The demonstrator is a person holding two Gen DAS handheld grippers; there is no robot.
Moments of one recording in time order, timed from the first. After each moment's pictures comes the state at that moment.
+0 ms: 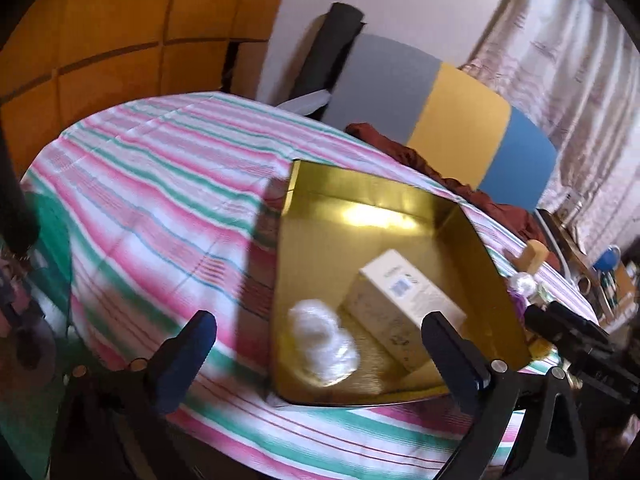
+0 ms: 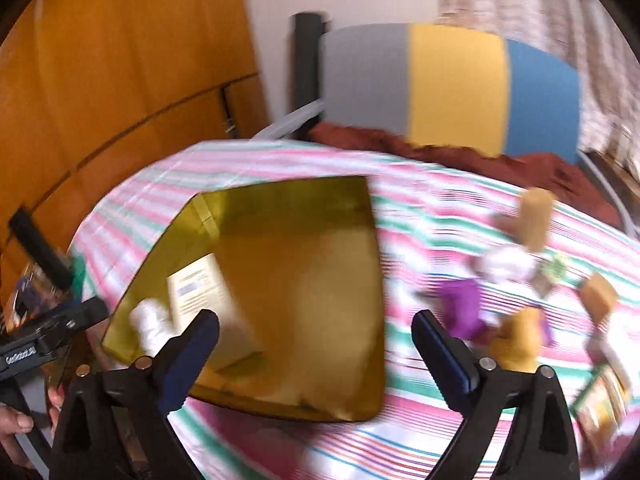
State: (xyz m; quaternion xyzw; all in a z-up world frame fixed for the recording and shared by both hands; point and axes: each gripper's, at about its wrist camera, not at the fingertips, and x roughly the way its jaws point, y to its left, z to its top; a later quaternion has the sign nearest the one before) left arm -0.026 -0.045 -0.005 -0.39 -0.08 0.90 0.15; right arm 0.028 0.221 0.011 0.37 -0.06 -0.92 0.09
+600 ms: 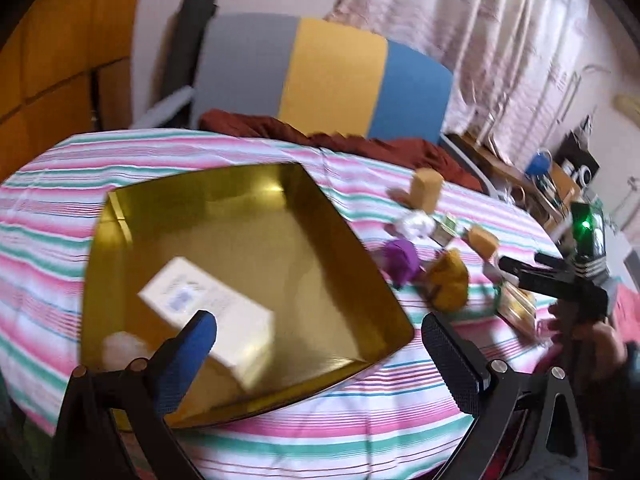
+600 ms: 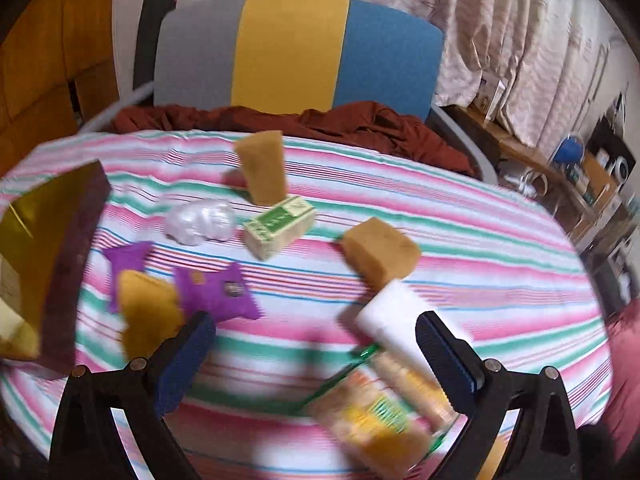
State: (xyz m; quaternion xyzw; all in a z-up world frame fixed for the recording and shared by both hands) left arm -0.010 0.102 0.020 -0.41 0.03 0.86 0.32; right arm 0.032 0.426 -0.020 0.43 -0.01 -0.89 -0.13
